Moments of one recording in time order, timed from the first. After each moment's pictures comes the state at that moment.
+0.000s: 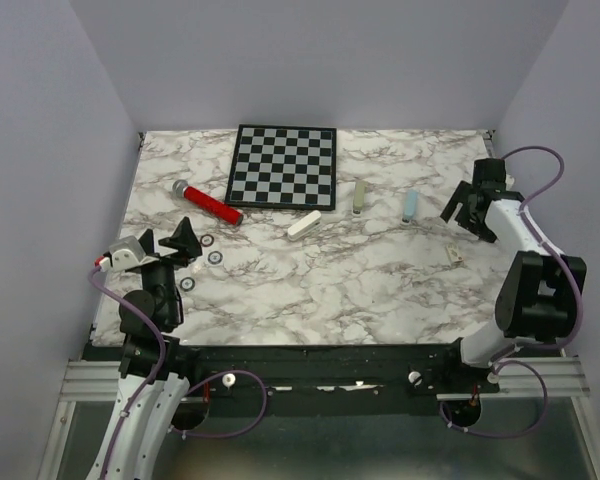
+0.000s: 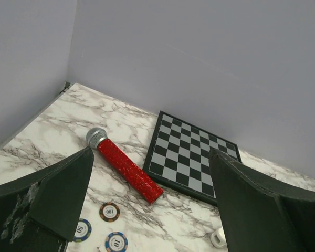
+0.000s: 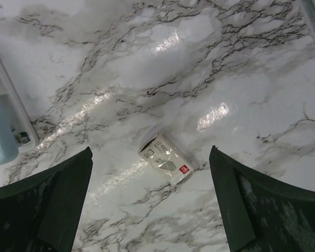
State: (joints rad) left arm -0.21 0.20 0.36 0.12 -0.38 -0.32; right arm -0.11 1.52 1.11 -0.56 0.27 0.41
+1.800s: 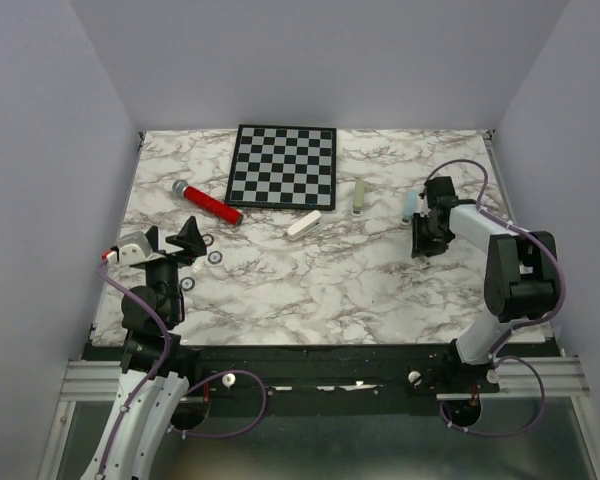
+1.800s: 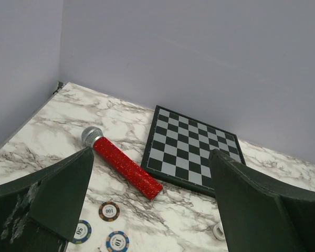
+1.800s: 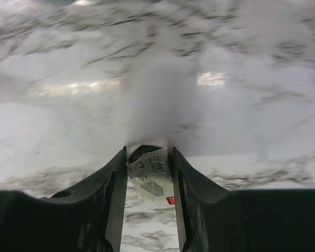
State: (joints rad) left arm -0.22 0.25 0.36 0.15 -0.34 -0.28; right arm 0.05 1.71 1.03 -0.56 0.02 0.10
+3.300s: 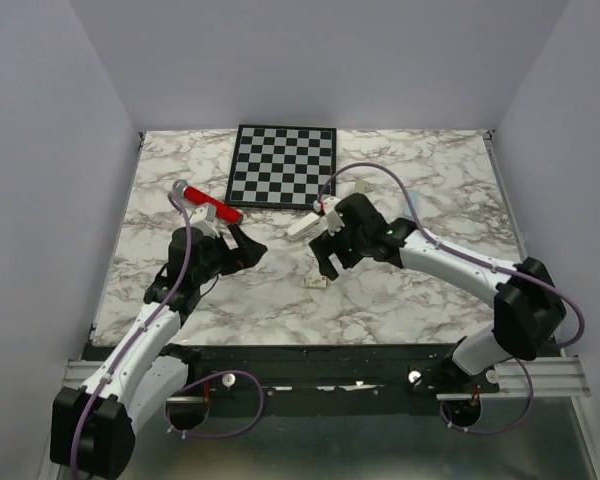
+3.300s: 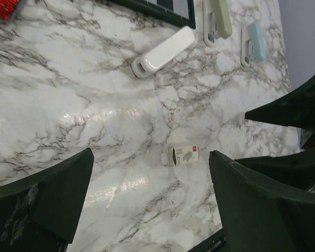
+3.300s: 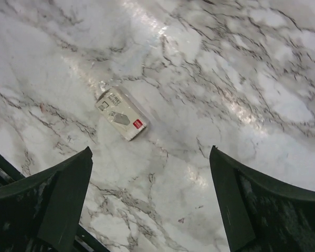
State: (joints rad) left arm -0.25 0.81 0.45 -0.05 0.27 -0.65; right arm 0.79 1.58 1.13 -0.49 -0.10 -0.04
